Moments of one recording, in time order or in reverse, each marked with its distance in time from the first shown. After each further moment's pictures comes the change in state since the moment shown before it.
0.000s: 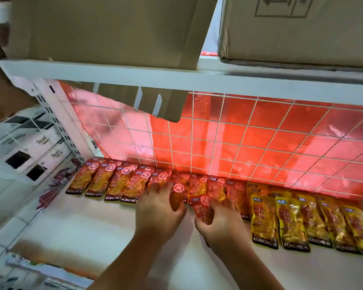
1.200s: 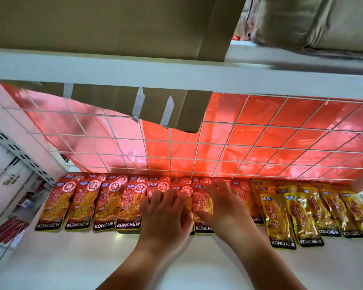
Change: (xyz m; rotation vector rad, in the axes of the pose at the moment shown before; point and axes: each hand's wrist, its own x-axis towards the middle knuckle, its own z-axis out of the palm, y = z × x) left_hand 0.039 -0.040 0.042 0.005 -0.025 0.400; right_hand 0.066 -0.023 0.020 -0.109 0.065 -0.077
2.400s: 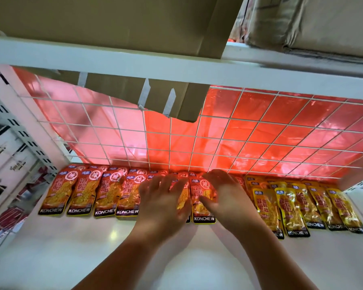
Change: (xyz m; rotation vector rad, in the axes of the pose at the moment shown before) left_hand 0.003 0.007 -0.029 -0.073 0.049 0.010; right_hand -0.014 0.000 -0.035 -0.006 0.035 -0.139
